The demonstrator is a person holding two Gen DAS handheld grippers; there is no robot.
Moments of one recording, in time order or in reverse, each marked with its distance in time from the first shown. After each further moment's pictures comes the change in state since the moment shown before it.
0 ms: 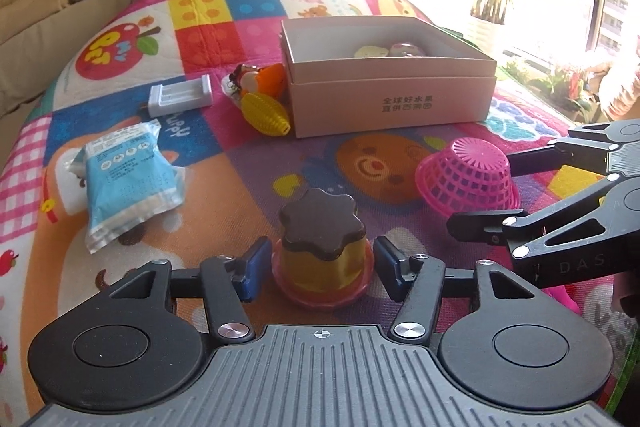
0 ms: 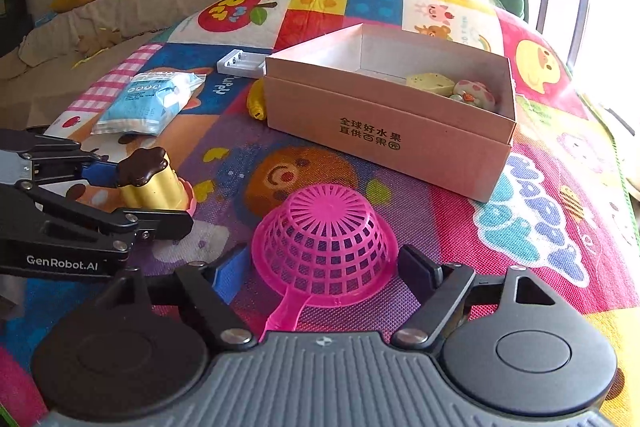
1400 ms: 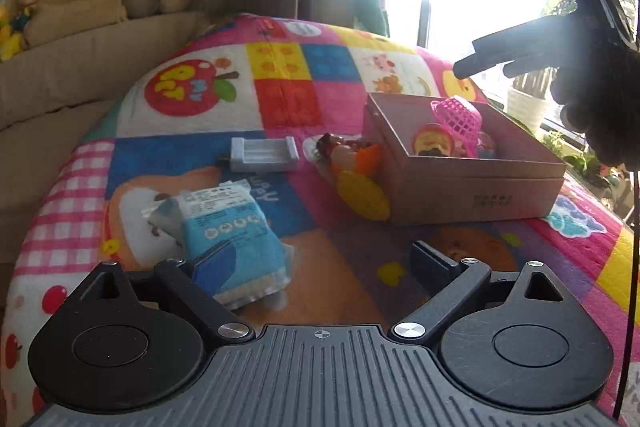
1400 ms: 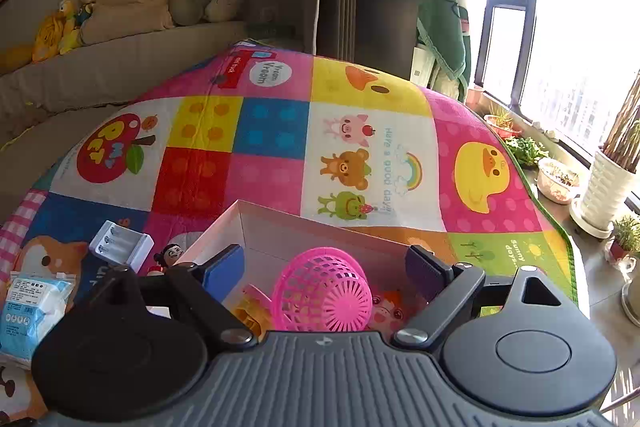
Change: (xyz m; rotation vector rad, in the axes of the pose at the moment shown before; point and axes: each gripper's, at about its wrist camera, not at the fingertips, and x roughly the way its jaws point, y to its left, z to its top) left arm -0.005 0.072 0.024 -0.153 -0.165 0.087; right arm 0.055 -0.083 0.178 0.070 -0.137 -0.165
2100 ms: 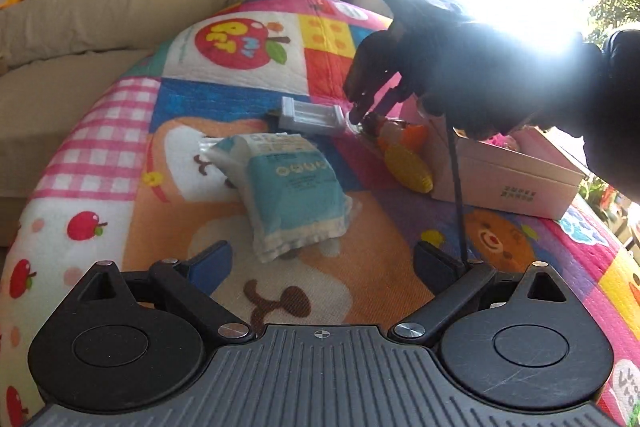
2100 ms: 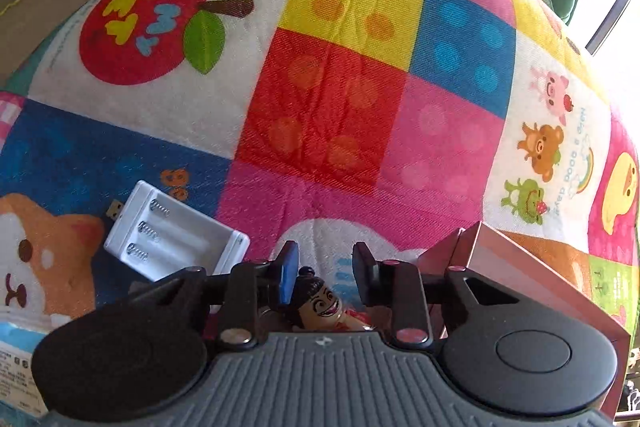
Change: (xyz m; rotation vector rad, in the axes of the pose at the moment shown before) left arm -0.018 0.040 -0.028 -0.156 0.041 -0.027; right arm 0.165 0.196 0.041 -0.217 0.438 0.046
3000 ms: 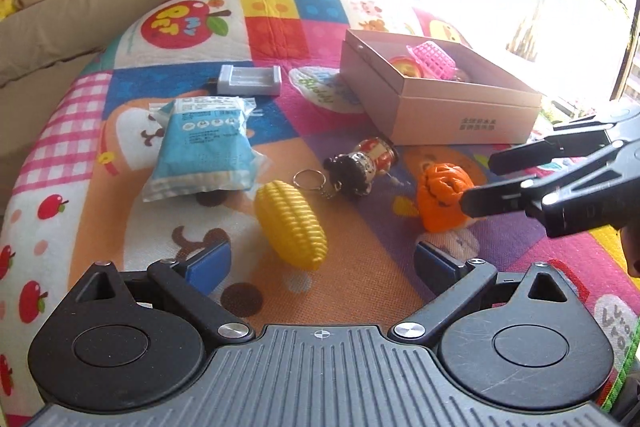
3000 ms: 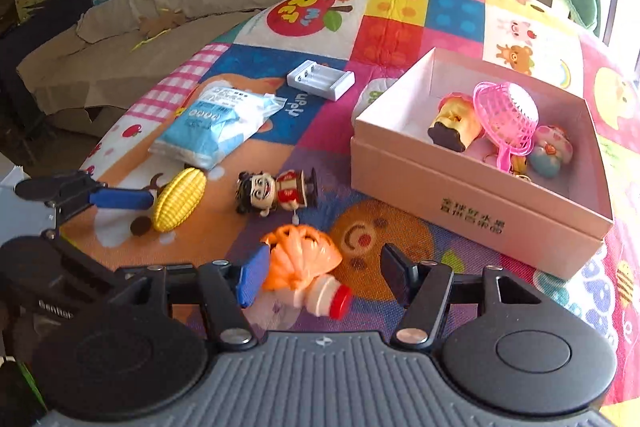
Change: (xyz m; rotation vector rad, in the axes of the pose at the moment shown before) left arm -0.010 -0.054 -0.022 0.145 0.101 0.004; right arm -0.151 -0.056 -0.271 -0.028 -0.268 0.296
